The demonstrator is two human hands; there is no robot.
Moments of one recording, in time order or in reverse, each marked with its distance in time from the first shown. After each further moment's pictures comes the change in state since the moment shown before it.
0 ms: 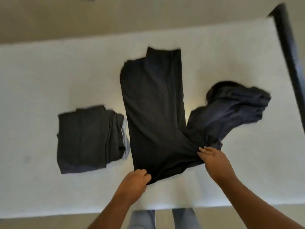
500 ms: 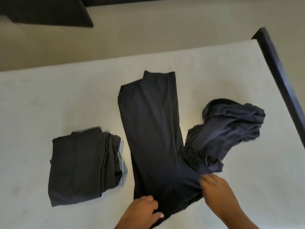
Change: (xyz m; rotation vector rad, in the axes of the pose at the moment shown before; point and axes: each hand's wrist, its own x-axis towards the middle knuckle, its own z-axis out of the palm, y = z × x) left_hand 0.034 0.017 -0.035 -0.350 -0.295 -0.148; right_hand -0.015 -0.015 0.002 -0.018 -0.066 0.125
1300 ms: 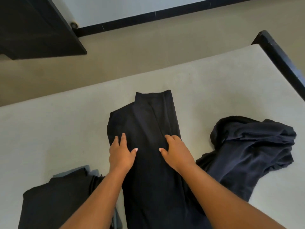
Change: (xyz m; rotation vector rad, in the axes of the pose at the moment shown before) left_hand 0.144 -0.085 -0.233 -0.311 0.853 -0.452; right_hand 0.271 -0.051 -0.073 0.670 0.040 0.223
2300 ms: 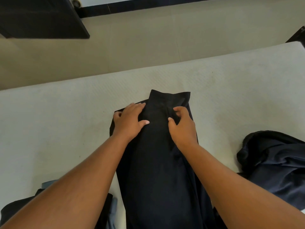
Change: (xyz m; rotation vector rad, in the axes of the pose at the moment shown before) left_hand 0.128 0.038 -0.040 0.104 0.021 0.362; right_hand 0.110 -0.045 -0.008 0.495 0.282 0.105
